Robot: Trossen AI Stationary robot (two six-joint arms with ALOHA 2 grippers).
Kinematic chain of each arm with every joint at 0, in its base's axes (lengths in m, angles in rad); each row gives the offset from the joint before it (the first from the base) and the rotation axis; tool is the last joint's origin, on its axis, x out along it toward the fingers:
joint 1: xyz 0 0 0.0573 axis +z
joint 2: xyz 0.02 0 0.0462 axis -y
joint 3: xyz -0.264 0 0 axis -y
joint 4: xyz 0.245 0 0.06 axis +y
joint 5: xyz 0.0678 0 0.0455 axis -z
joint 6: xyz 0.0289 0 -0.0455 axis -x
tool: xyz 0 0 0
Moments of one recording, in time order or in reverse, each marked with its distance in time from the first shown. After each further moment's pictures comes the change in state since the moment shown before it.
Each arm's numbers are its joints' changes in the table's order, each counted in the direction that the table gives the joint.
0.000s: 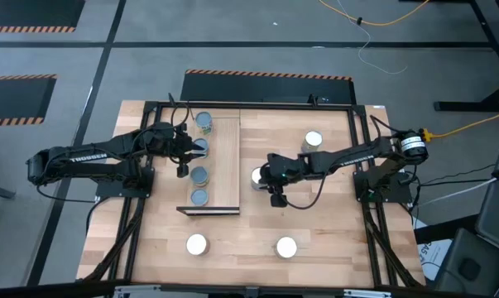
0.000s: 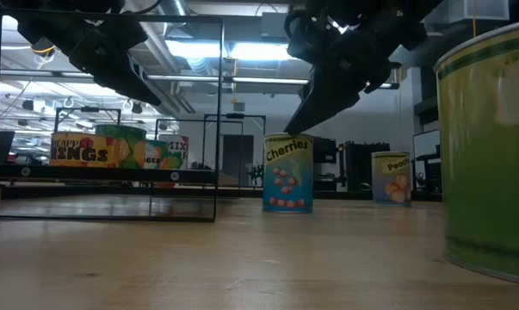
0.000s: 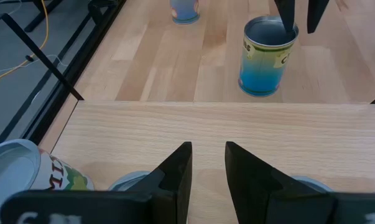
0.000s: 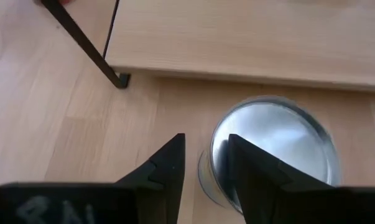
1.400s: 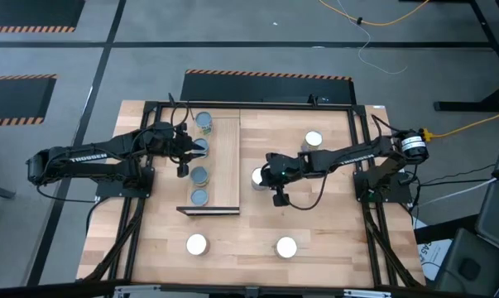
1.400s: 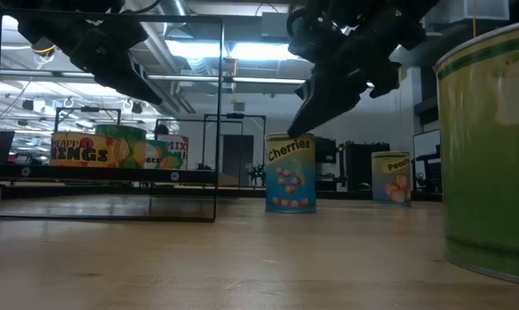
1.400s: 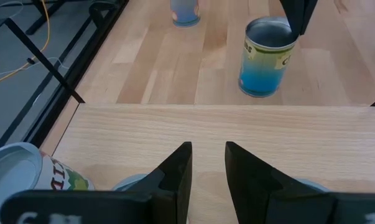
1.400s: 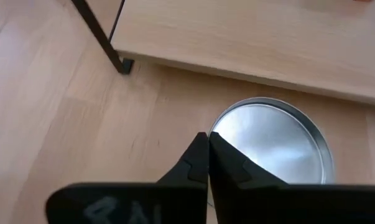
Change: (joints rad) left arm 0.000 0.001 0.000 -0.009 0.000 -0.002; right arm -0.014 0.005 0.005 0.027 -0.026 0.117
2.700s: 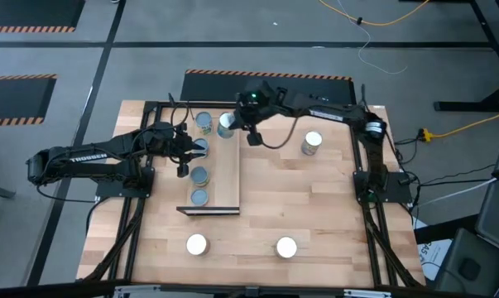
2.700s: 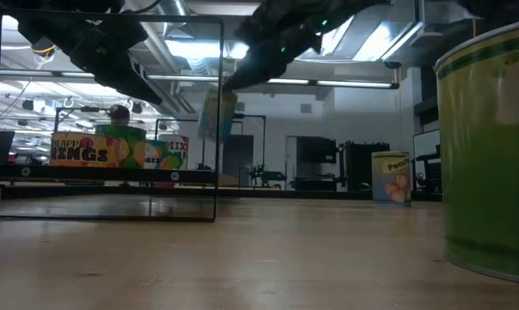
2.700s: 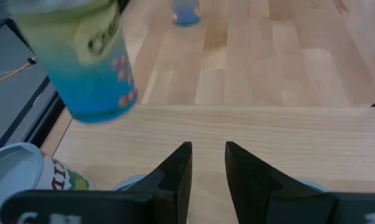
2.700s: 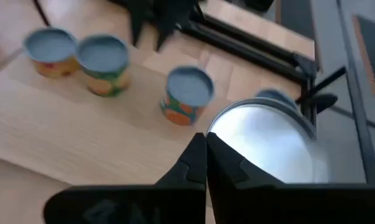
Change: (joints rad) left arm 0.000 0.000 0.000 0.000 0.000 0.001; right arm -0.436 -0.358 0.793 0.300 -0.408 0.486
